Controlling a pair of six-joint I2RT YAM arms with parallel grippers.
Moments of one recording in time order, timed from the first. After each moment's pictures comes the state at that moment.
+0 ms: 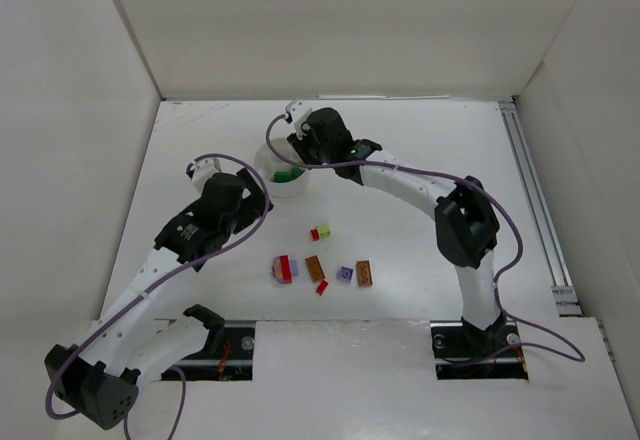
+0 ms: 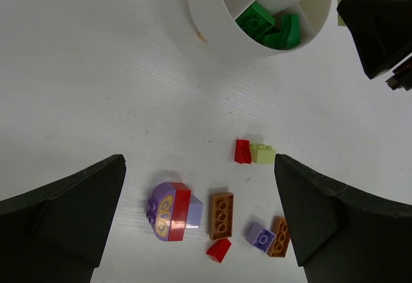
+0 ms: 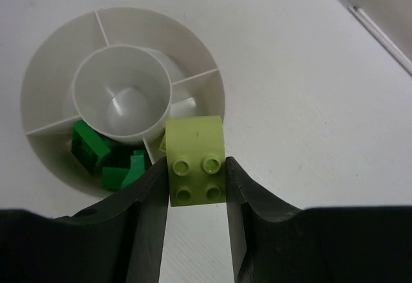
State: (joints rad) left arm -0.50 0.89 0.87 -0.72 -0.35 -0.91; right arm 0.77 2.05 1.75 -0.19 0.12 -0.17
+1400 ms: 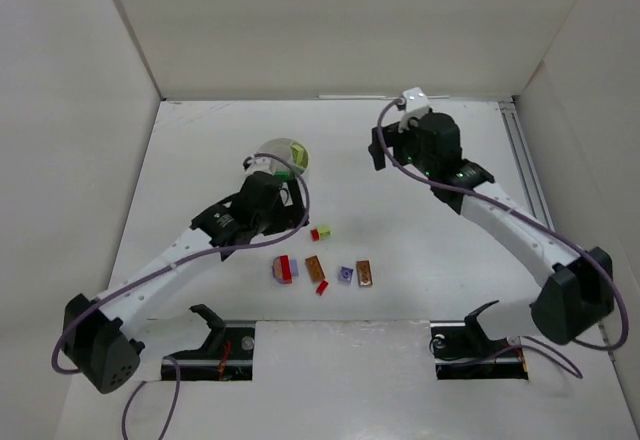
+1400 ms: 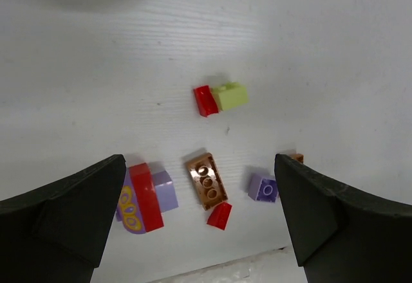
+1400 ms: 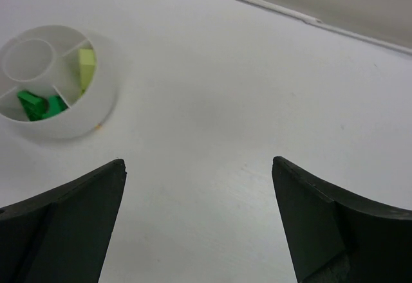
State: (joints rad) left arm -0.65 1.05 0.88 -0.61 -0.21 -0.75; right arm 0.51 1.41 1.19 -0.10 0.04 0.02
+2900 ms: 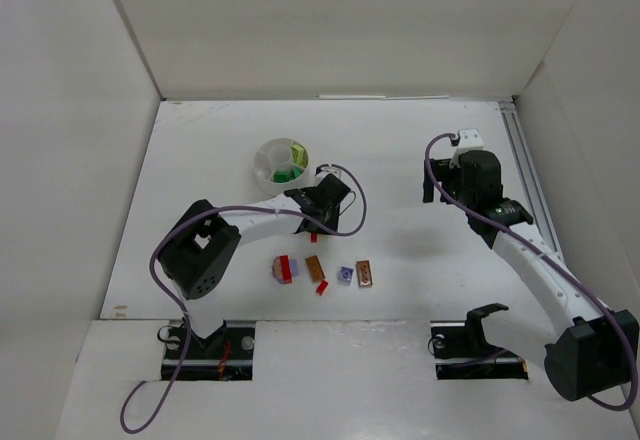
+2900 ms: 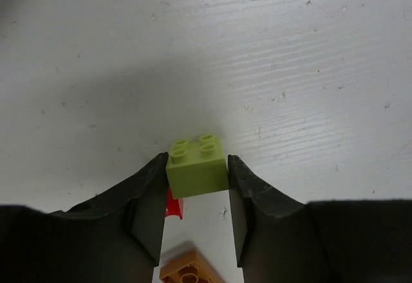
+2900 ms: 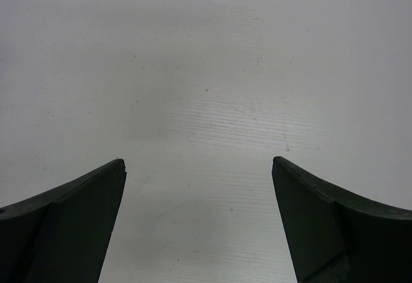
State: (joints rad) left arm -0.82 1.75 1.07 -0.38 -0.27 -0.58; right arm 0.26 1.06 0.82 -0.29 0.17 0.07
